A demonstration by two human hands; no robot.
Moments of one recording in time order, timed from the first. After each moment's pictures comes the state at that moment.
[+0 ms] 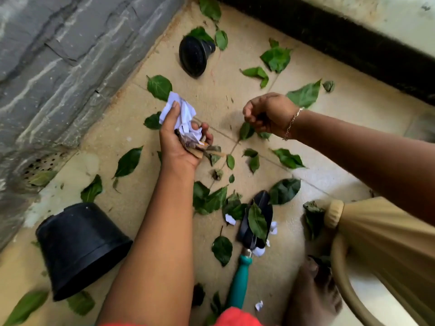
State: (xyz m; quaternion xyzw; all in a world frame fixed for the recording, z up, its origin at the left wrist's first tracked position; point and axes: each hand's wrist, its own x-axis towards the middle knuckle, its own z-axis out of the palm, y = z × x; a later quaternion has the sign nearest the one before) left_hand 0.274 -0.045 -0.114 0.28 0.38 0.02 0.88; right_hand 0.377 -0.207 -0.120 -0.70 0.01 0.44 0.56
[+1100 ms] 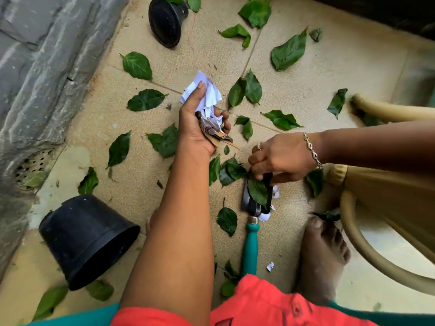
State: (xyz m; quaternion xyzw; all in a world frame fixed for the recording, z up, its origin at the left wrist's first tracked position) left_hand 0.264 -0.086 -0.120 0.37 0.38 -0.11 0.84; right_hand 0.279 -0.277 -0.142 -0.66 -0.70 0.23 0.09
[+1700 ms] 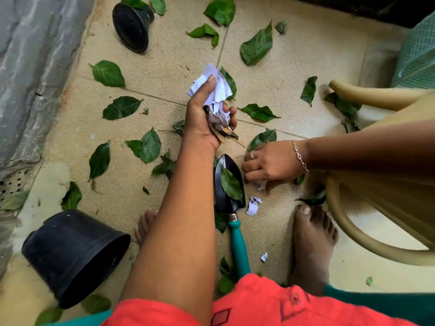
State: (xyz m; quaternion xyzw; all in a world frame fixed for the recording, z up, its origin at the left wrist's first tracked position) left_hand 0.270 -0.126 -0.110 0.40 0.33 -0.19 0.84; right_hand 0.253 -0.301 -0.168 -0.67 -0.73 0.09 0.11
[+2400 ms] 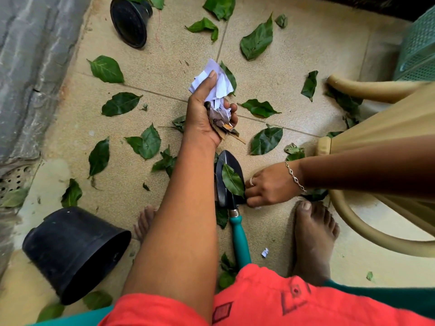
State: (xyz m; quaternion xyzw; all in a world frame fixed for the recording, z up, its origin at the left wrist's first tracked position) left_hand 0.269 -0.127 -0.114 0.40 0.34 -0.19 0.83; right_hand 0.206 -0.297 -0.185 -0.62 -0.76 0.13 0.14
